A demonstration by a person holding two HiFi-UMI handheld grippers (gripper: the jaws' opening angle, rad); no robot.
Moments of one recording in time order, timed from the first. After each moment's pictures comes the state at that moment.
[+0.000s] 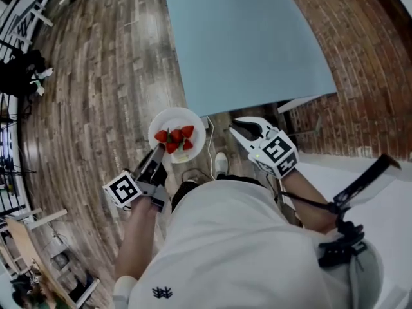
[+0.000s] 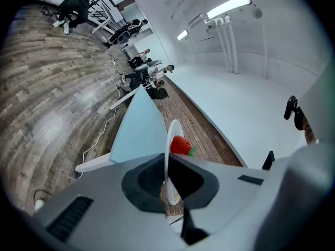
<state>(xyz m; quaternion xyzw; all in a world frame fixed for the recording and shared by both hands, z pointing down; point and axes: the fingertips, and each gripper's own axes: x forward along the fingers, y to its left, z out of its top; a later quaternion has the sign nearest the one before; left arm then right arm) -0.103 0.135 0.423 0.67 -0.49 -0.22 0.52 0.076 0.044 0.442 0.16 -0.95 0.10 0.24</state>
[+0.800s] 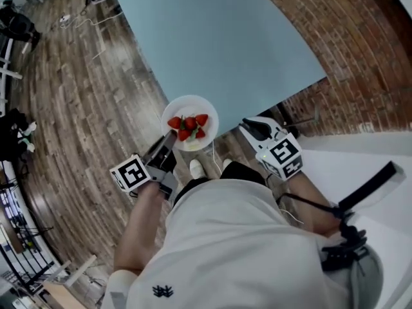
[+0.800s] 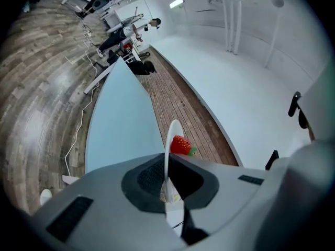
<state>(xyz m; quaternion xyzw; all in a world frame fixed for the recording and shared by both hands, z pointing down) -0.116 -0.044 0.428 0.74 -0.36 -0.13 0.55 0.076 -0.051 0.441 0.33 -0.90 0.13 0.26</state>
